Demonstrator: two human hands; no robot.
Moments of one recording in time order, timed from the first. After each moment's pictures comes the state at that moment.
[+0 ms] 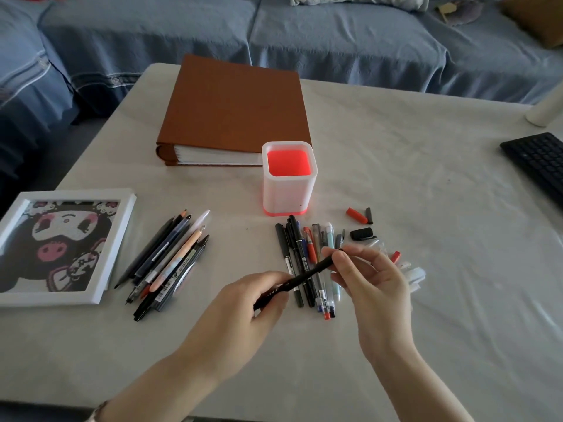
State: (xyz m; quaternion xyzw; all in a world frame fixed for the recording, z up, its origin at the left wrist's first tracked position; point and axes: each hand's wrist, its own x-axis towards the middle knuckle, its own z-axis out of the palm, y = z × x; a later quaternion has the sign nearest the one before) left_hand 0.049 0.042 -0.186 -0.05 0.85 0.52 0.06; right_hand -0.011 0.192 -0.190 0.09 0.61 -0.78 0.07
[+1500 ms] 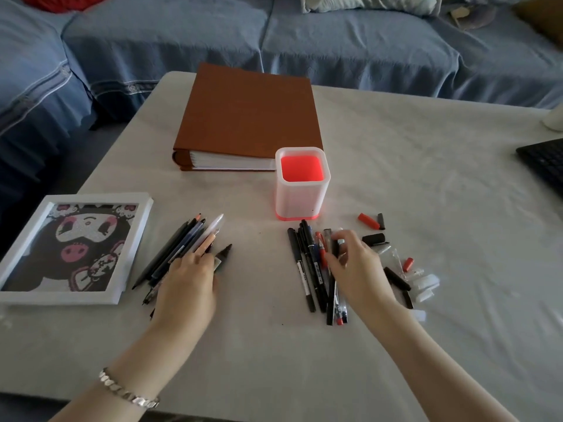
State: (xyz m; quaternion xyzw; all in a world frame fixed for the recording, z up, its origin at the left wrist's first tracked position) left_hand 0.037 -0.032 -0.248 -0.19 0.98 0.08 0.00; right_hand -0.062 0.183 -0.238 -0.10 0.92 -0.36 0.09
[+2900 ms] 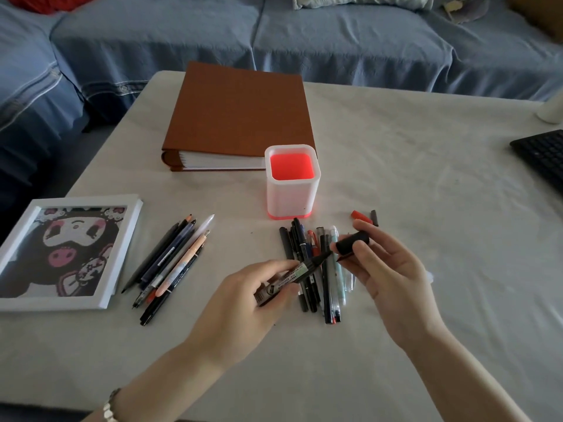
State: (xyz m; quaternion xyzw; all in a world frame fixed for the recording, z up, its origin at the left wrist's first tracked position) left_hand 0.037 0.041 -0.188 -0.05 0.85 0.53 0.00; right_hand -0.035 0.210 -0.188 0.03 0.59 -0.79 0.14
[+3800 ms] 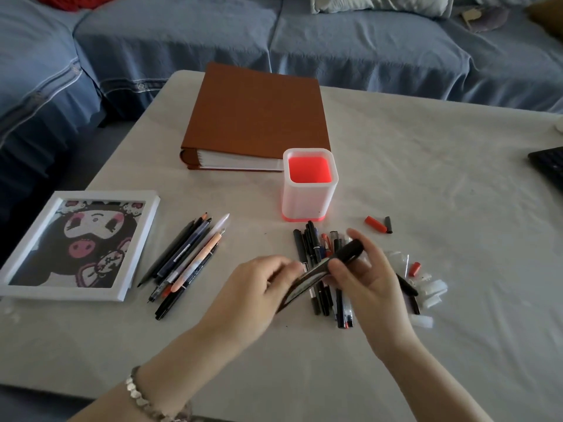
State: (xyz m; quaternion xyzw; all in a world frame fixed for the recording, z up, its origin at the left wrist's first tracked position) left_hand 0.028 0.029 -0.193 -0.10 0.86 0.49 0.01; right_hand -0.022 0.180 -0.206 -0.03 0.68 -0.72 0.13
